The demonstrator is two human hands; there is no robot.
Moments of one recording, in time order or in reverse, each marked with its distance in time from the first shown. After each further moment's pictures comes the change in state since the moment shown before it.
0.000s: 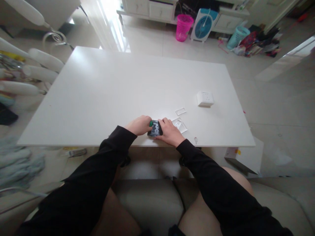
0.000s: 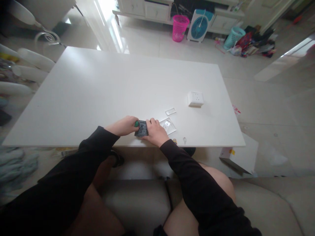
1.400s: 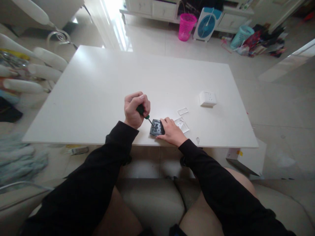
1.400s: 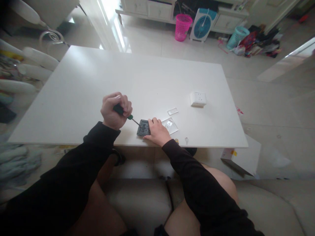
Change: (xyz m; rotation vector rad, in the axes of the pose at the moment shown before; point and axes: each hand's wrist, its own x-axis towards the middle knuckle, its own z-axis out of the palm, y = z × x) left_hand -0.007 0.022 -0.035 -1.624 0.756 0.387; right_hand 0.000 0.002 0.000 -0.019 0.003 -0.013
